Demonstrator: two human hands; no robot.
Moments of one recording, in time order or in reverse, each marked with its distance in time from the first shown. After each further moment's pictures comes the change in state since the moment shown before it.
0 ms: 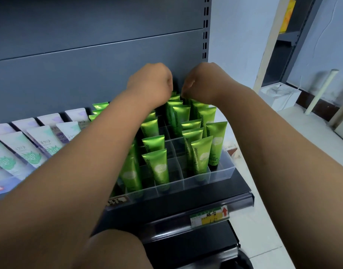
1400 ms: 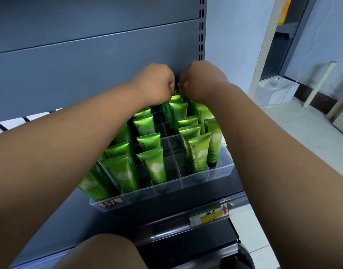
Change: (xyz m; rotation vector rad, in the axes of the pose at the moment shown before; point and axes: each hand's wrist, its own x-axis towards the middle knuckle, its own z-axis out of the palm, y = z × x) left_hand 0.011 0.002 0.015 0.049 -0.105 0.207; right_hand 0.013 0.003 0.022 -0.031 0.001 0.189
